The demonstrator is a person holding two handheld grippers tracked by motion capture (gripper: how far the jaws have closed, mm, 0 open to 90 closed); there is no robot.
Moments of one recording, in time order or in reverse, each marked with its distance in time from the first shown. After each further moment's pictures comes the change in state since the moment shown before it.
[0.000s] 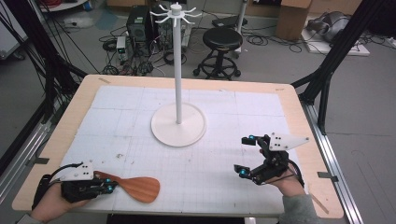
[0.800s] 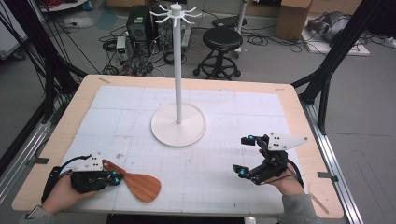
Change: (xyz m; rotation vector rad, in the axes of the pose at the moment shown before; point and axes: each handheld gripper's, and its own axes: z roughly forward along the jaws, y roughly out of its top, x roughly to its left) left arm 0.013 0.019 0.018 0.010 0.040 -0.013; right arm -0.001 -0.001 0.002 0.015 -0.005 -0.006
